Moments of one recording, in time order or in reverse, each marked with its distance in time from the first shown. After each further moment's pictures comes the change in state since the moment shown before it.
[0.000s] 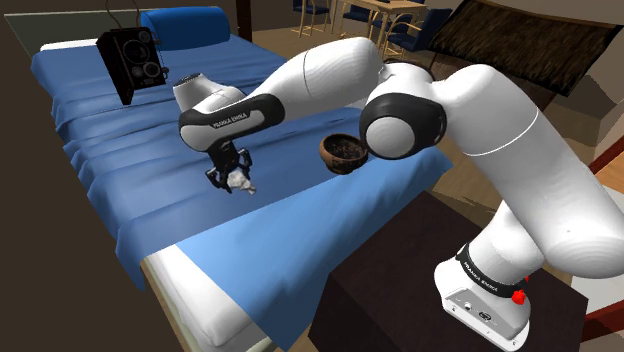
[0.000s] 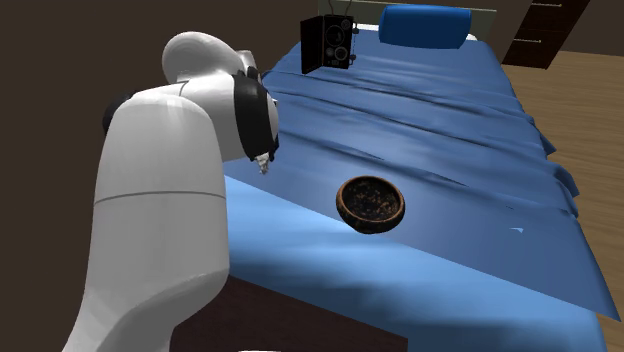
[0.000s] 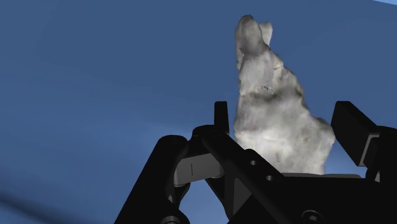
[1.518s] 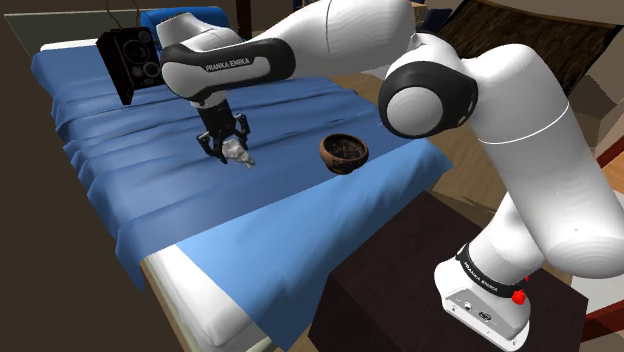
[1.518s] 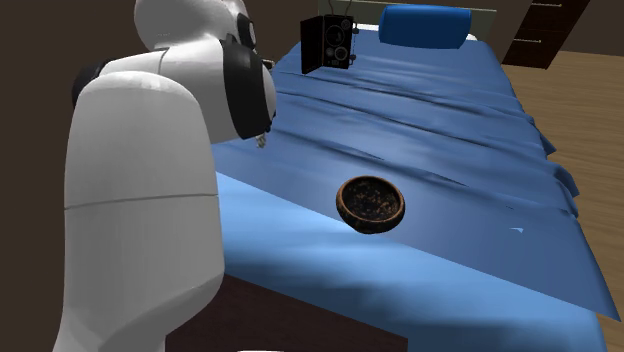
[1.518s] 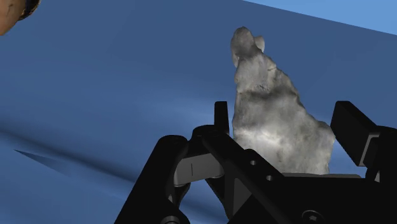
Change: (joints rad) arm 0.002 -0.151 -0.005 0.048 -0.003 -0.199 -0.013
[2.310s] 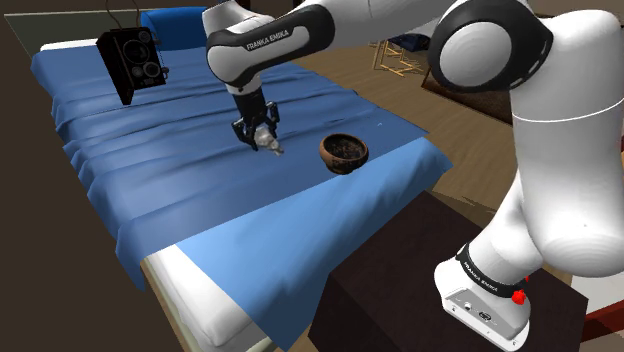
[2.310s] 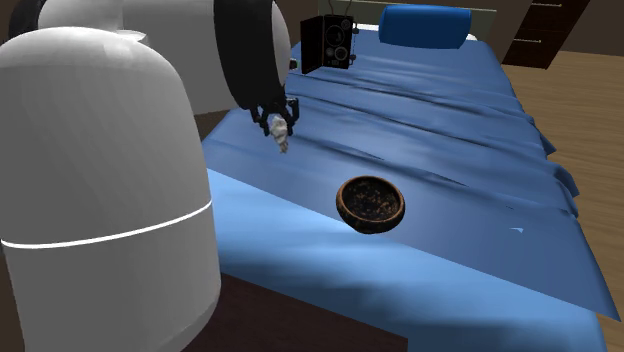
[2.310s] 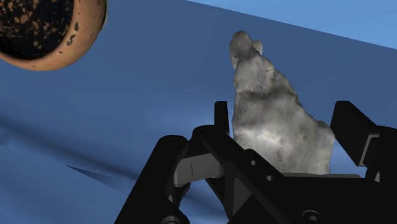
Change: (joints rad) arm -0.061 -0.266 -0.032 -0.396 -0.022 0.138 -0.088
